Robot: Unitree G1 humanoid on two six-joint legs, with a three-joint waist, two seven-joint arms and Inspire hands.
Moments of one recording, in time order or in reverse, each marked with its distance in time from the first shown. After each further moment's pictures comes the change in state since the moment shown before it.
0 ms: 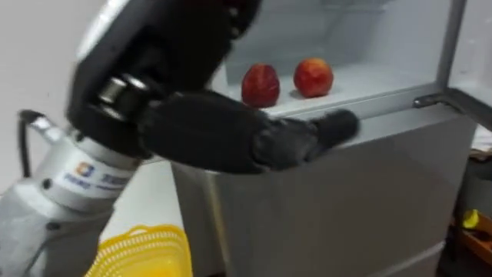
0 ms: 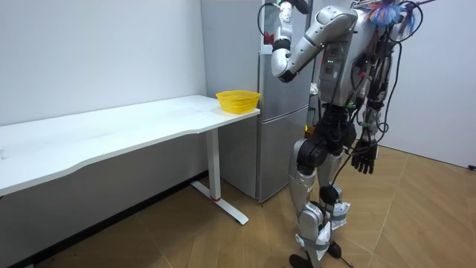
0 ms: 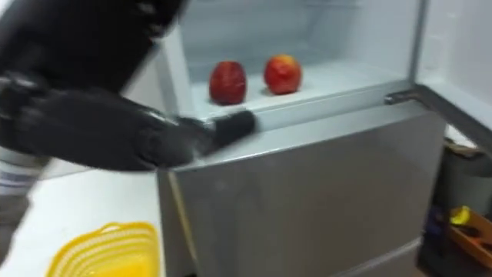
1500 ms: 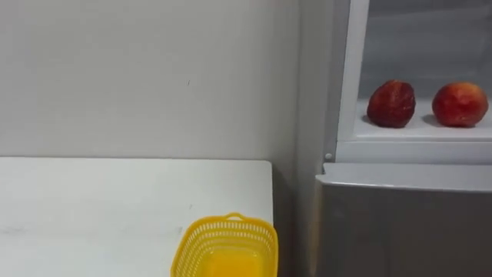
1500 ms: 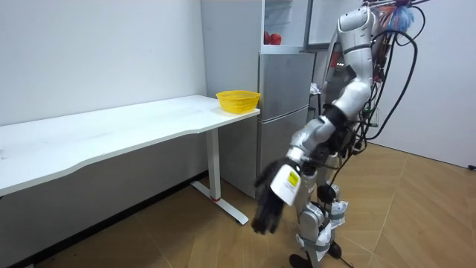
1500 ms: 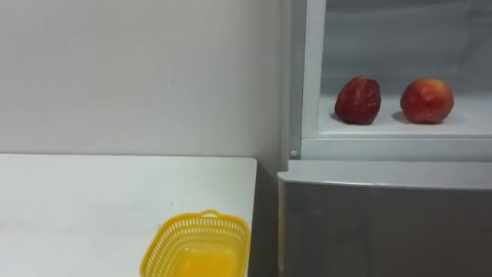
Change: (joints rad) left arm 0.862 -0.209 0.266 1.335 -0.149 -0.187 0.720; right arm 0.081 0.042 -0.036 -0.180 -0.084 0.019 -0.062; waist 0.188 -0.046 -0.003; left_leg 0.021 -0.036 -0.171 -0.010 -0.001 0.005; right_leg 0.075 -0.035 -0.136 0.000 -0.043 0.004
